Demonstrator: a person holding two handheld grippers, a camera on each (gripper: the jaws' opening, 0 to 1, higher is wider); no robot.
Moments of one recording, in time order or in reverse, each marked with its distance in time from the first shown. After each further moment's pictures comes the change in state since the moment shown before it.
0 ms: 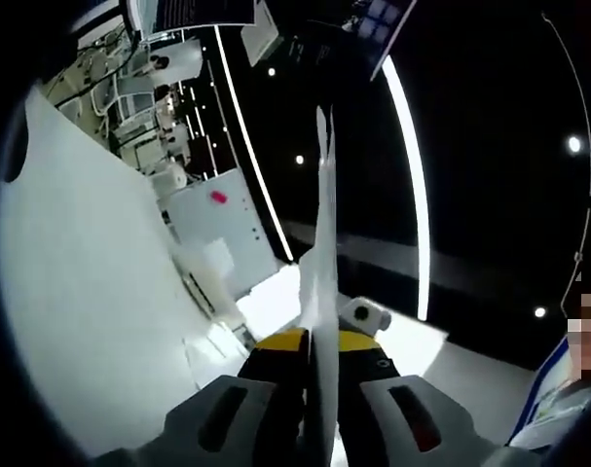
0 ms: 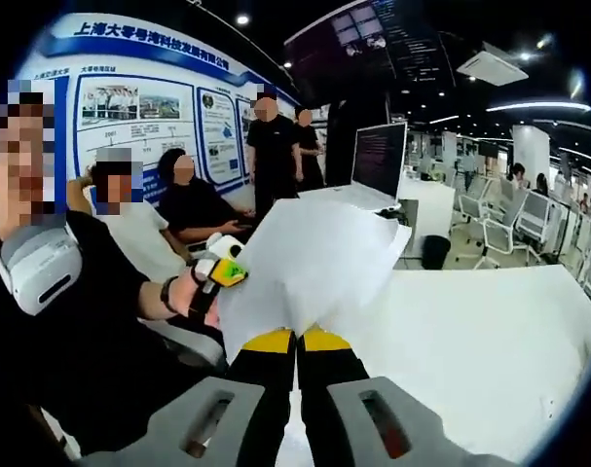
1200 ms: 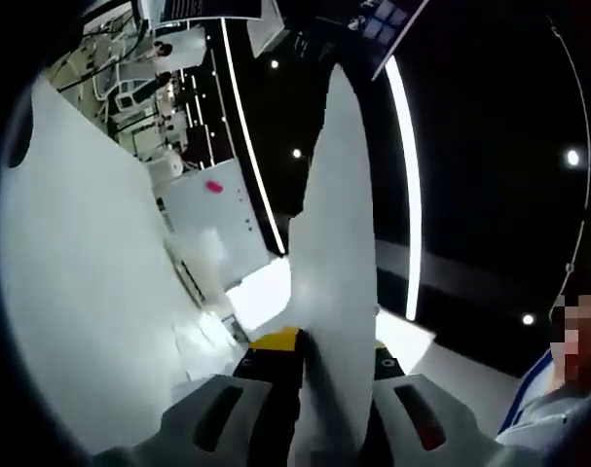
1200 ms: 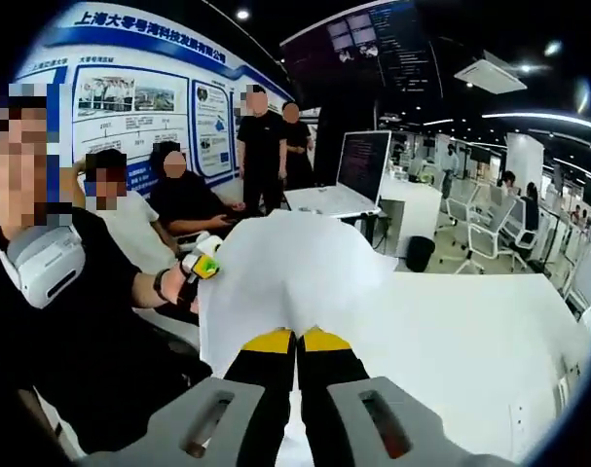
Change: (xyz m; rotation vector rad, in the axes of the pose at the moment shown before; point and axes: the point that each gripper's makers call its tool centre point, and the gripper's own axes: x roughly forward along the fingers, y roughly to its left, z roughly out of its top) left arm -0.014 -0.006 0.002 -0.058 0.027 -0.030; right arm -0.037 -0.023 0.016 -0.037 0.037 -0.053
